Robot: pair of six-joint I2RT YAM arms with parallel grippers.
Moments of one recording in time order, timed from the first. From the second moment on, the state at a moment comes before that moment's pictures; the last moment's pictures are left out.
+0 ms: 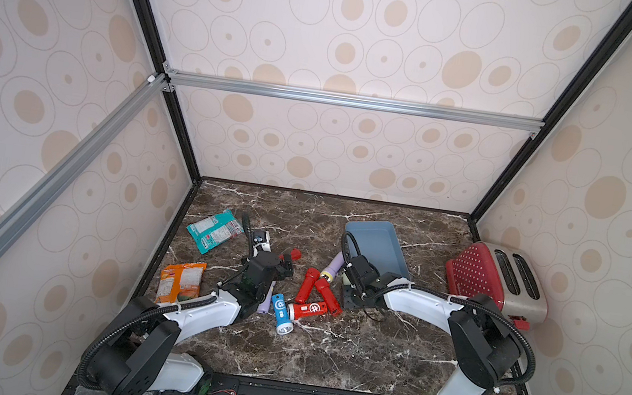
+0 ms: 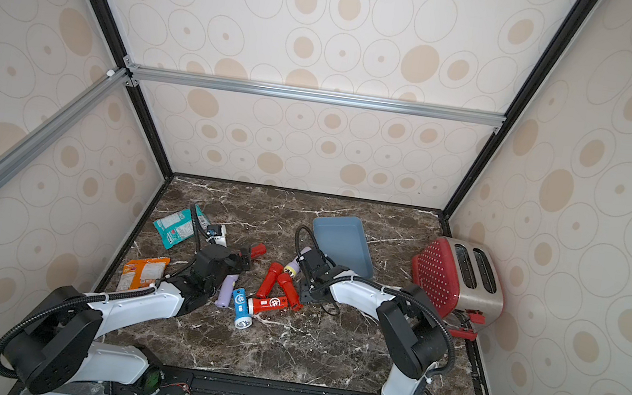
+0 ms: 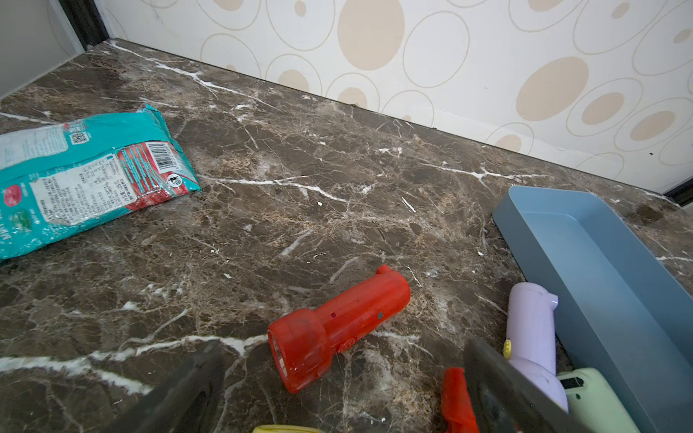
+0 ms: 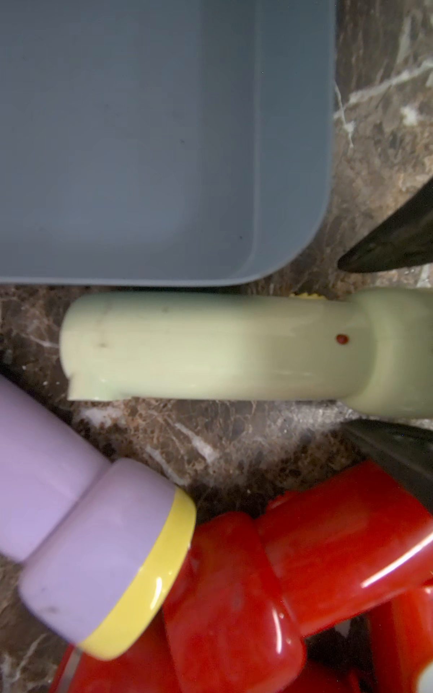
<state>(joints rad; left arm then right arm) -0.54 1.32 0.52 0.33 -0.45 -0.50 0.72 1.73 1.02 -0.47 0.15 0.51</state>
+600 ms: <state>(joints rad) -0.54 1.31 0.51 0.34 -0.46 -0.50 0.76 1.58 1.02 -0.55 0.21 0.50</state>
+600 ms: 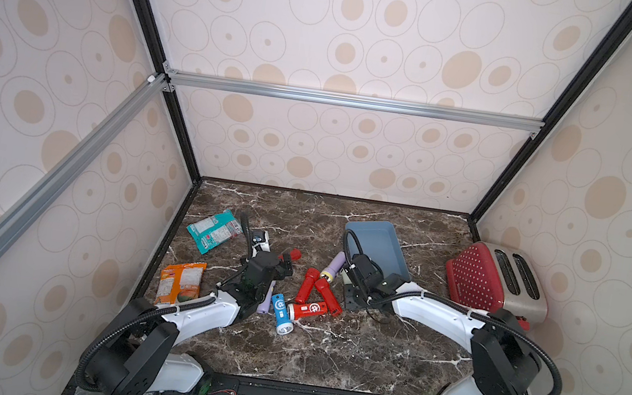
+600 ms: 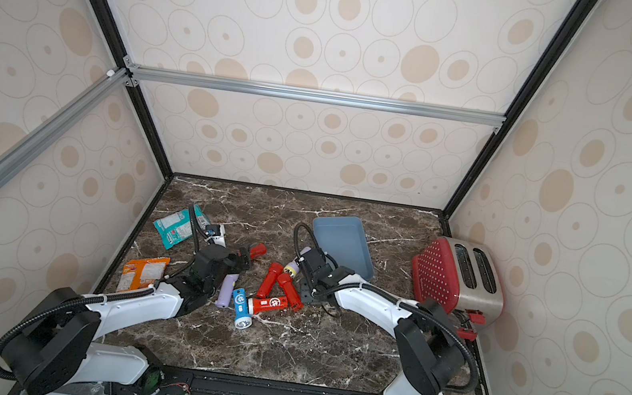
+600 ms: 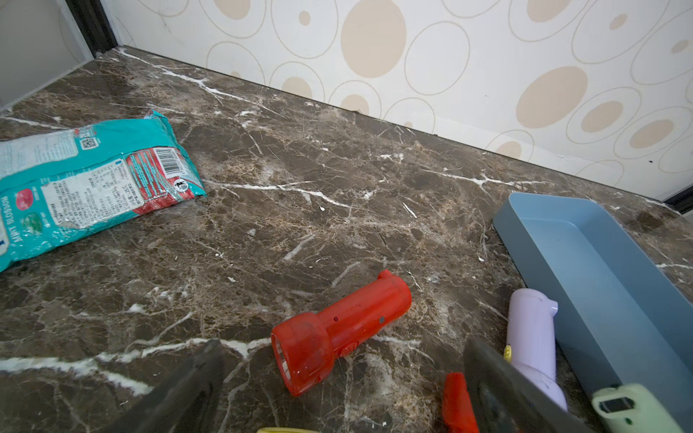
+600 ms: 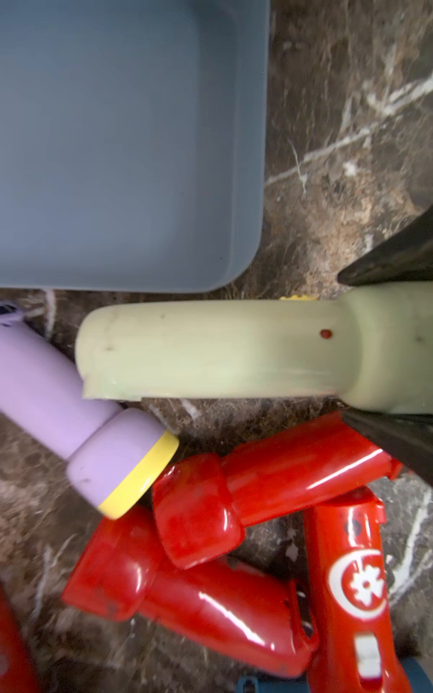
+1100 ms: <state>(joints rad) -0.54 1.31 0.51 0.34 -0.46 -0.50 0.58 1.78 1.35 -0.57 0.21 0.37</state>
